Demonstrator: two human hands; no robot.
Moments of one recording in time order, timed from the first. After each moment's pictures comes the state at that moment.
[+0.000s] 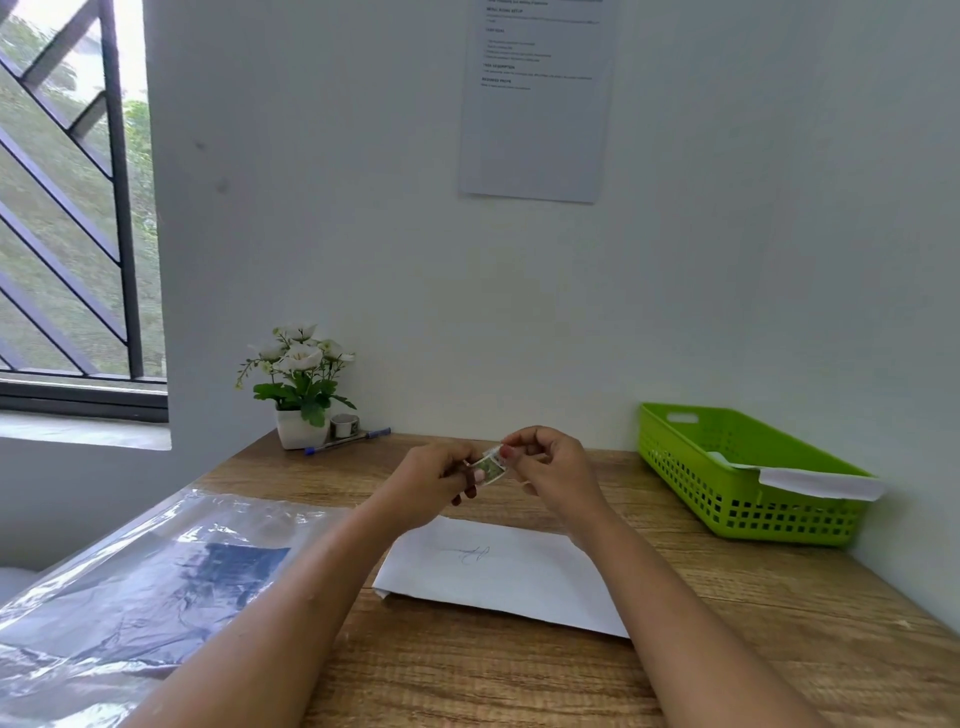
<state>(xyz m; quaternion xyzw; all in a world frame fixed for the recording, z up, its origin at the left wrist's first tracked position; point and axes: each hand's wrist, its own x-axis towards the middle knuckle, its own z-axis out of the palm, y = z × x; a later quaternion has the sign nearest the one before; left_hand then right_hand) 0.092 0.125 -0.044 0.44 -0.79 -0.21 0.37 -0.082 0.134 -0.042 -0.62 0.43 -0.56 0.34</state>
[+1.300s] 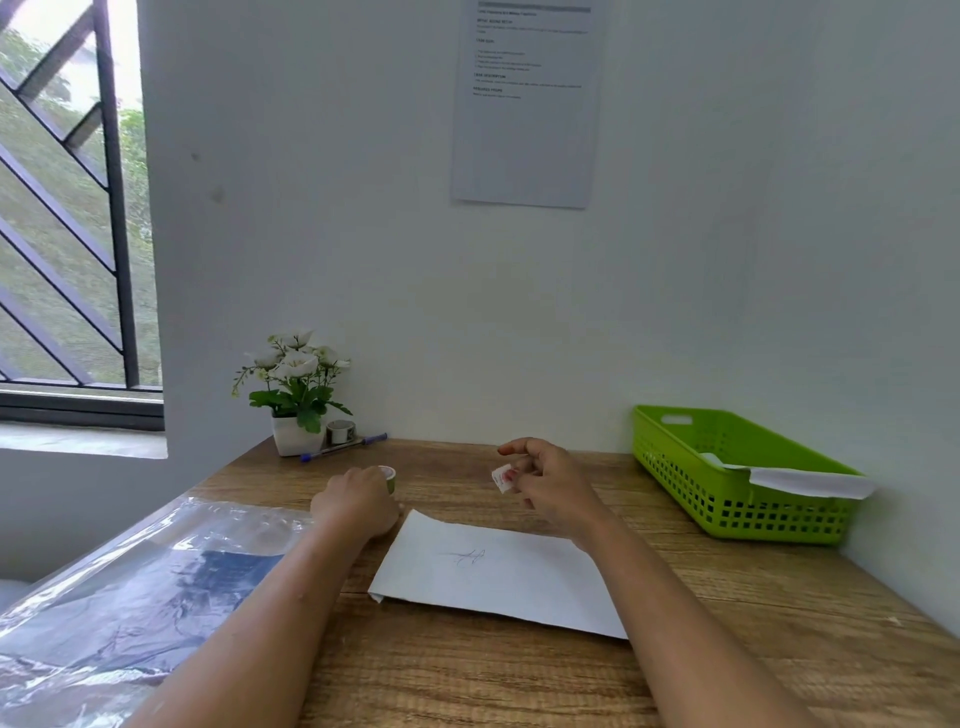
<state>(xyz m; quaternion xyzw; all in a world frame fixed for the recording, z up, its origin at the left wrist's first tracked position) 0.132 0.106 -0.061 0.75 -0.64 -0.04 0.16 -0.089 0.134 -0.042 -0.67 0.51 -0.46 0.28</state>
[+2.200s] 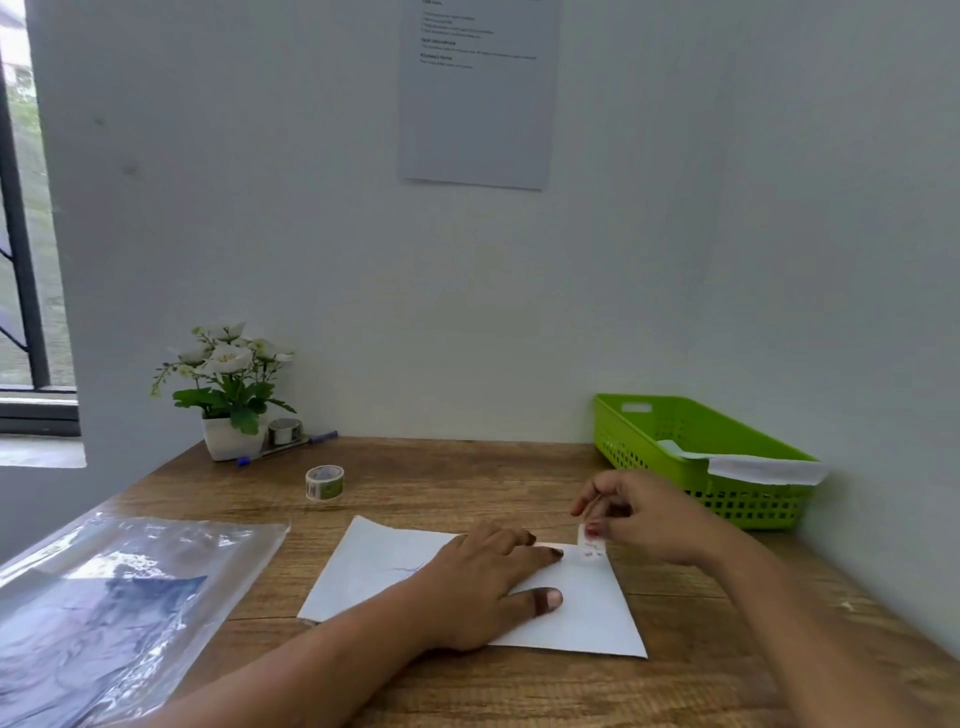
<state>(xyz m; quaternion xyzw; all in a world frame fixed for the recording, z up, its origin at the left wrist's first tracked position) 0.011 0.169 -0.079 0.37 -0.92 -0.06 0.07 -0.207 0.183 -0.029 -0.75 0.58 -0.27 0.20</state>
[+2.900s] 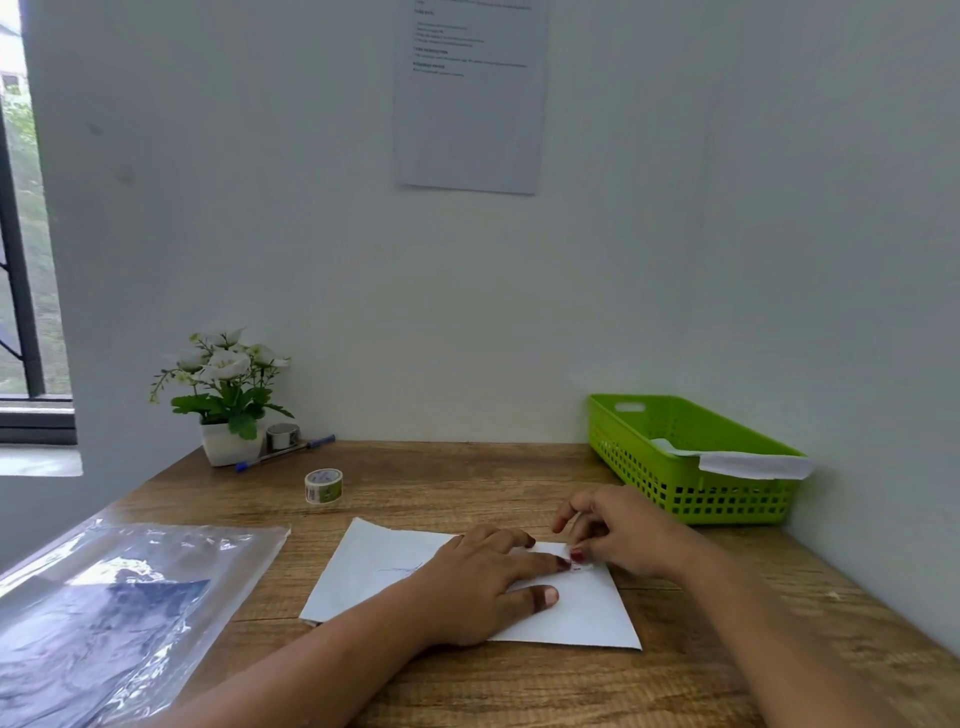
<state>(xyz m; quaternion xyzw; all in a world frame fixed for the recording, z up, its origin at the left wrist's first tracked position) 0.010 0.169 -0.080 0.37 -0.93 -0.06 0.06 -0.192 0.182 -0.040 -0.77 0.60 -0.19 0.15</state>
